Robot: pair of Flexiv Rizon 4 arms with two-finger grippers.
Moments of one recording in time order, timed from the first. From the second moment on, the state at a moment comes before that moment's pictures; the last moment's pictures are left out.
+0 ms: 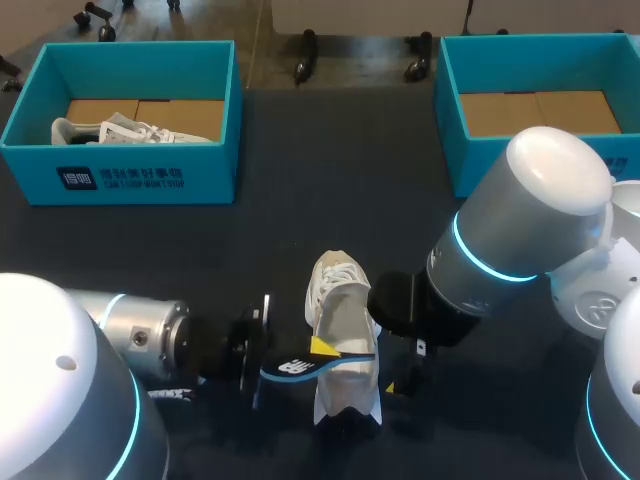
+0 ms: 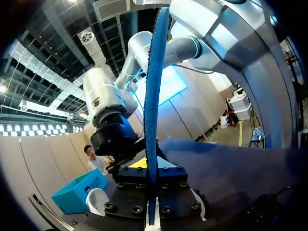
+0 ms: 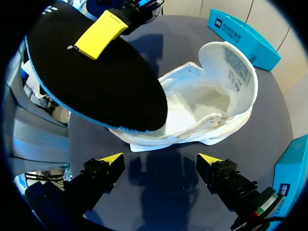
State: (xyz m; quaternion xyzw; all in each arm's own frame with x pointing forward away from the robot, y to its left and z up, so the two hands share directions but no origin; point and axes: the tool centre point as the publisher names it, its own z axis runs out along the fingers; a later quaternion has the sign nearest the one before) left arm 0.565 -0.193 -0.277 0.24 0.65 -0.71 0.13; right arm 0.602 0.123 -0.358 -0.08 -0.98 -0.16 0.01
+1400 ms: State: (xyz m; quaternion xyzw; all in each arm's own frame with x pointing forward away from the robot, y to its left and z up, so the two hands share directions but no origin) left arm 0.585 -0.201 -0.316 0.29 0.67 -0.67 0.14; right arm 0.602 0.123 -0.358 -0.08 -0.98 -0.16 0.01
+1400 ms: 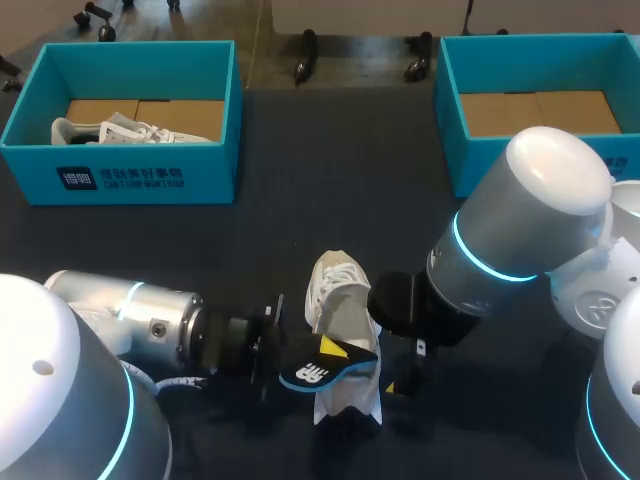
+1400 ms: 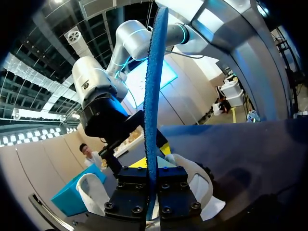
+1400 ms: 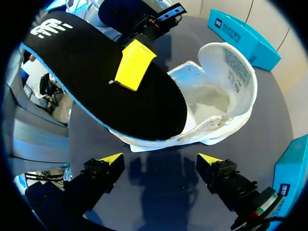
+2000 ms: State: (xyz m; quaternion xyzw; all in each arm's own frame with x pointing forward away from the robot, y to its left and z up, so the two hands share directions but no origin) left arm 0.600 -0.204 -0.337 0.28 0.69 -0.64 0.19; right arm 0.602 0.123 -0.358 -0.08 -0.98 -0.16 0.01
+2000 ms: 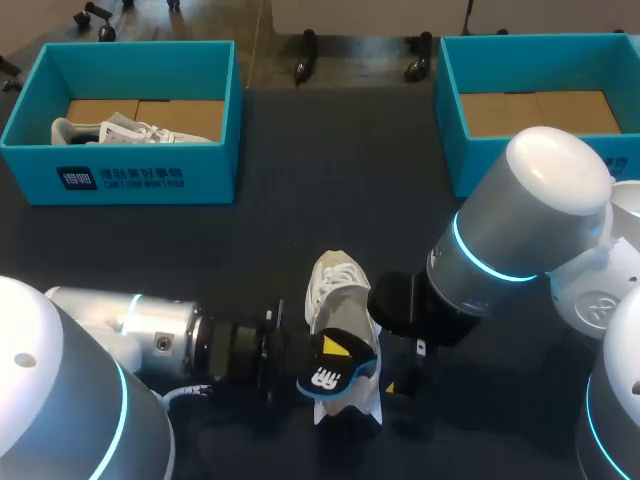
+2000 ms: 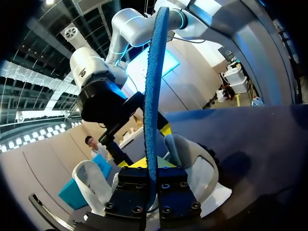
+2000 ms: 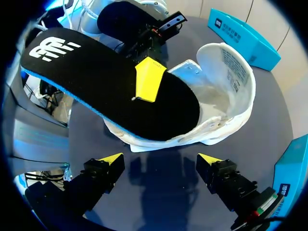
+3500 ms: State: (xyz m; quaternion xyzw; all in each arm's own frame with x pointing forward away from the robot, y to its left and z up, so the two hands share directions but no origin) left arm 0.604 -0.212 -0.342 0.24 0.74 -0.60 0.20; right arm 0.602 0.123 -0.358 -0.08 -0.98 -0.16 0.01
